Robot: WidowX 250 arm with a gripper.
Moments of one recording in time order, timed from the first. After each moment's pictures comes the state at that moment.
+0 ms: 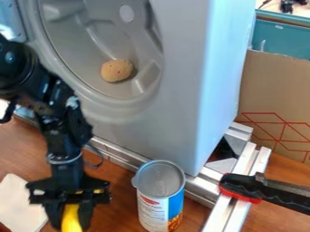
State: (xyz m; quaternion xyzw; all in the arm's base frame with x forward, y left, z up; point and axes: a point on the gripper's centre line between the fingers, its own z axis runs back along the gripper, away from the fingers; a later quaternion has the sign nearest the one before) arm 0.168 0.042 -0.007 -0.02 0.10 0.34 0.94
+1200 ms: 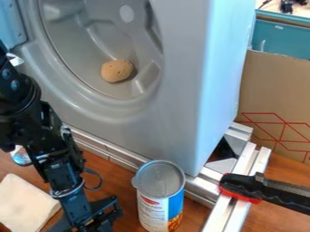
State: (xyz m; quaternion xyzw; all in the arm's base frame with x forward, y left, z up) arm 0.162 0.009 -0.036 -0.11 0.13 0.54 0.82
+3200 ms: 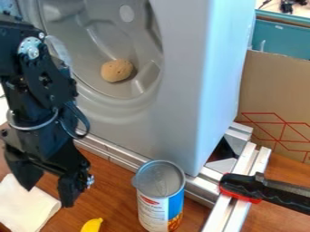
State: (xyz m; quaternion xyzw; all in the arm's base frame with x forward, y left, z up) arm 0.154 0.025 0.094 0.05 -0.04 0.06 1.00
